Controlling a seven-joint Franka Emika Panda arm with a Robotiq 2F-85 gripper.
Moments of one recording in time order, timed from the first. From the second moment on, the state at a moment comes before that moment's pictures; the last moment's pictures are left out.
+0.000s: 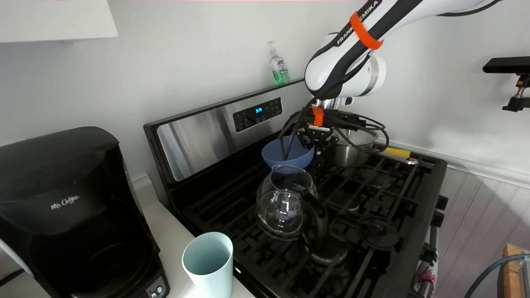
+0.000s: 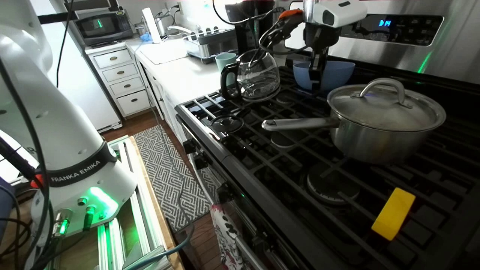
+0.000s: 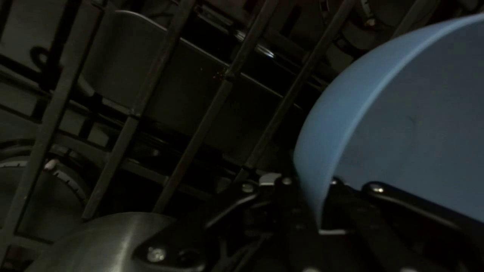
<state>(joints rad) -0.07 0.27 -0.19 -2.10 0.20 2.48 0.65</state>
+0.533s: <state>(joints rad) -0.08 -0.06 -0.18 -2.25 0.14 2.43 0.45</state>
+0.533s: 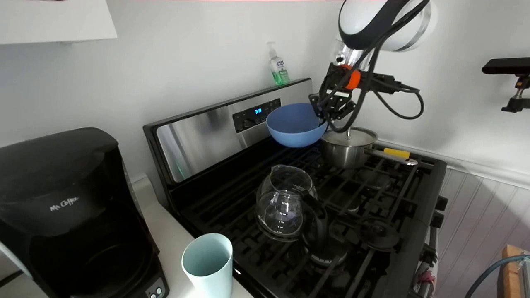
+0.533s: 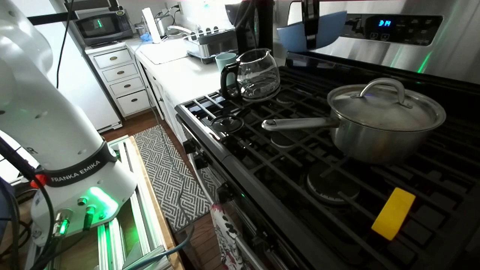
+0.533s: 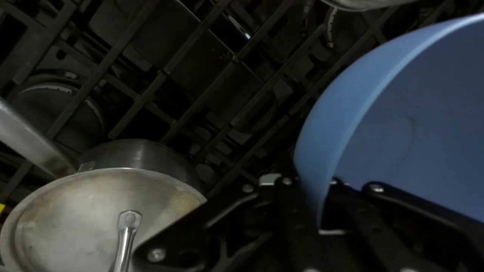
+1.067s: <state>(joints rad) -0.05 -0.36 -0.11 -2.29 0.16 2.05 0.19</state>
